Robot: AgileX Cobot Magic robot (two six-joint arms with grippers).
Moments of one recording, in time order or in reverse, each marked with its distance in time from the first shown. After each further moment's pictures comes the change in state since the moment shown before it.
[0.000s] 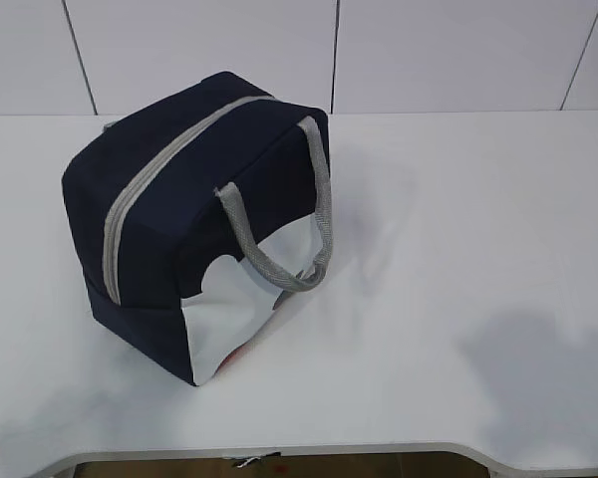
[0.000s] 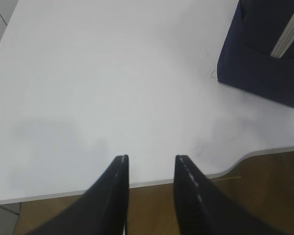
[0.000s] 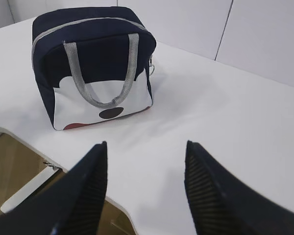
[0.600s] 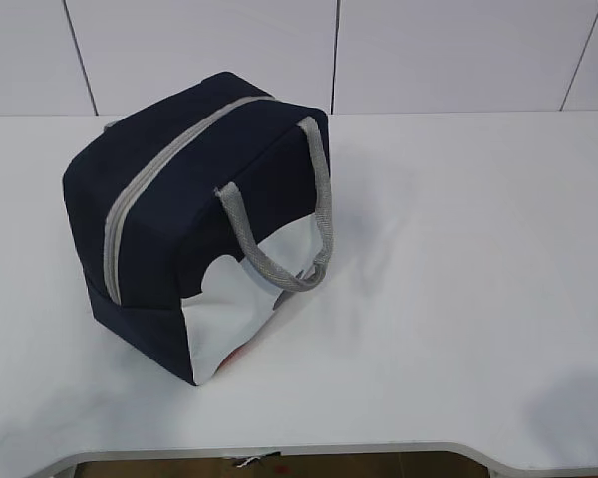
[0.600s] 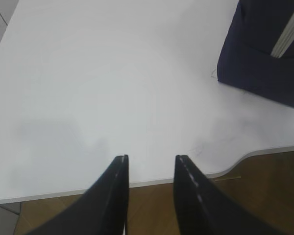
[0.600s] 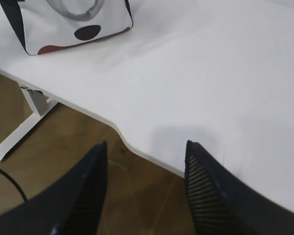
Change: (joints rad) left arm 0.000 0.000 0.000 0.000 0.000 0.000; right arm 0.000 -0.217 0.091 -0.154 0.309 0.138
